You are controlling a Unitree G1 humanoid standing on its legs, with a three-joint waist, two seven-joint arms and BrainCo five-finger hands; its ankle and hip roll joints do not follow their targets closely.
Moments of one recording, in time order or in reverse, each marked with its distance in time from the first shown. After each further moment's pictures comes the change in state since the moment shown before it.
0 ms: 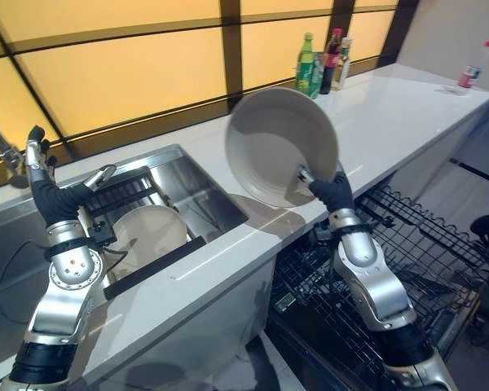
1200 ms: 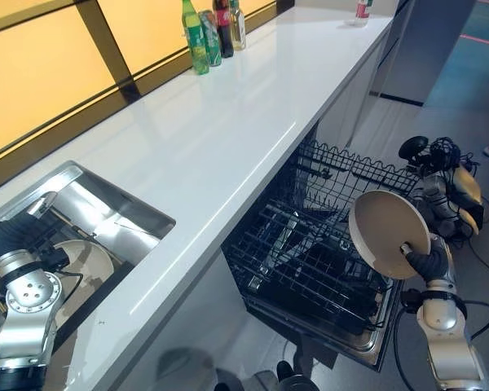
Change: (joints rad) left arm 0.142 0.029 0.204 0.117 0.003 -0.025 0.039; right arm 0.280 -0.171 -0.253 0.376 -0.512 -0.014 0.019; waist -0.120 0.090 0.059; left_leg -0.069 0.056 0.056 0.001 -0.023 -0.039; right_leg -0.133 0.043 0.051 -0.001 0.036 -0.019
